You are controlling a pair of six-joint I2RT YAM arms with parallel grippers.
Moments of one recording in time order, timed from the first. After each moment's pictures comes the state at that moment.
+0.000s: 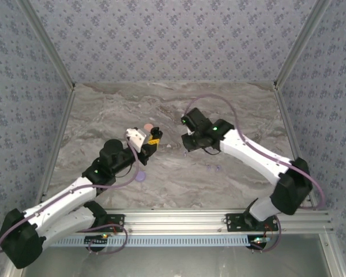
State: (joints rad) left arm -0.71 0.90 0.51 0.22 0.13 -0.04; right arm 0.76 1.47 1.30 -0.84 0.10 0.31
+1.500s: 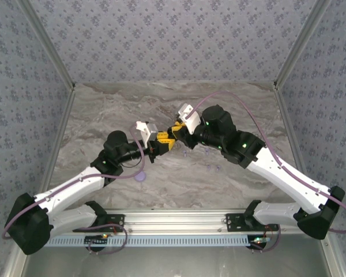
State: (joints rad) left arm -0.71 1.05 0.61 0.44 0.51 -0.17; right arm 0.86 1.18 1.25 -0.47 -0.07 -0.13
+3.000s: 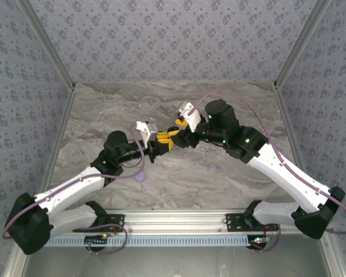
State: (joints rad) left arm -0.72 1.06 0.61 0.45 0.51 -0.17; right arm 0.78 1.19 1.32 -0.54 -0.27 -0.11
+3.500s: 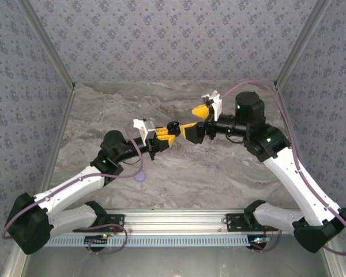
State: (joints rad) left arm -0.72 1.06 0.63 0.56 0.53 -0.17; right arm 0.55 1.11 1.29 -0.49 -0.64 0.13
